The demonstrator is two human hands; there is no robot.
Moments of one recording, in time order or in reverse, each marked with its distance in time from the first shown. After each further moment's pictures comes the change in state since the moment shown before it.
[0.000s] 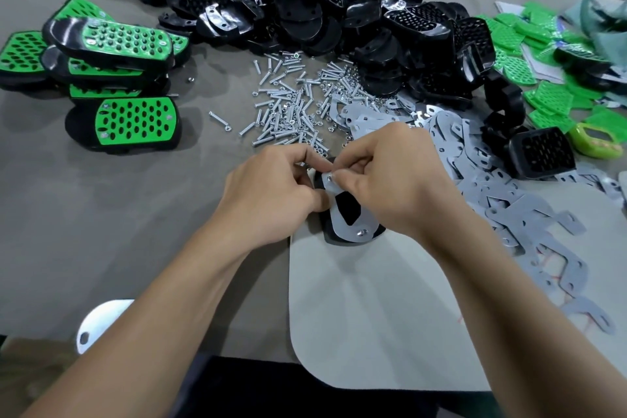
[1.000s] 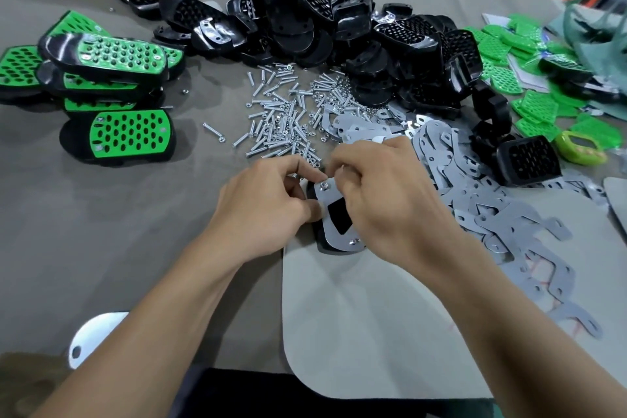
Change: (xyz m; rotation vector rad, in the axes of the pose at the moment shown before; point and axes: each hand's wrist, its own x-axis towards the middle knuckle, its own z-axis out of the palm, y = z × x) left_hand -0.002 -0.003 0.001 -0.019 0.004 0.025; right_hand -0.017 -0.010 -0.002 -0.132 0.061 -0.178
